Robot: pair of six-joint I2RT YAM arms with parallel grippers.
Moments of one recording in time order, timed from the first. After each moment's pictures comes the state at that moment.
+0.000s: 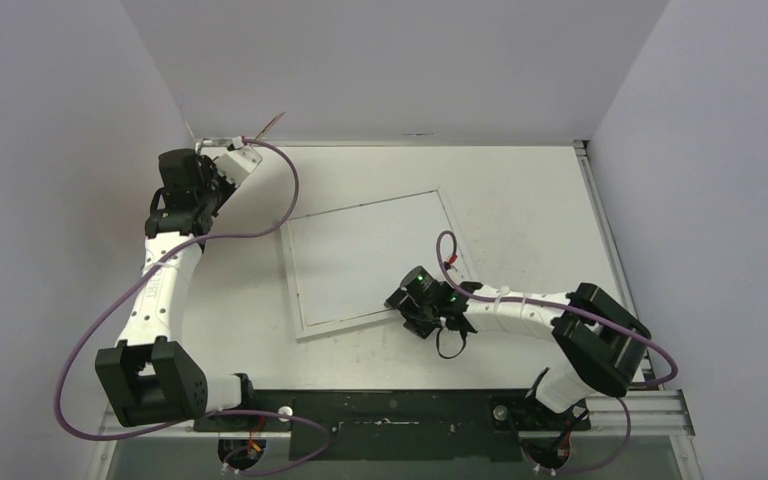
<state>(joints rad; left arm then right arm) 0.09 1.31 1.20 -0.38 0.07 0.82 0.92 1.52 0.74 -0.23 0.18 1.58</state>
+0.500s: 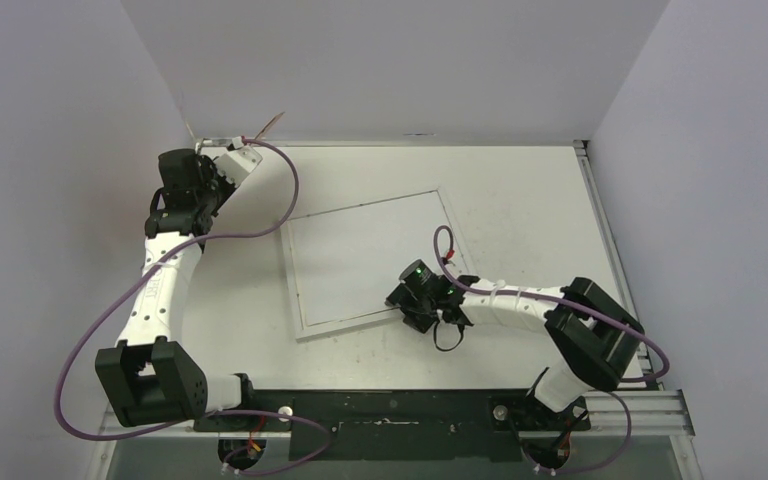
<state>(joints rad) 0.09 1.31 1.20 -0.38 0.06 0.82 0.89 1.56 0.77 -0.24 0.15 1.53</state>
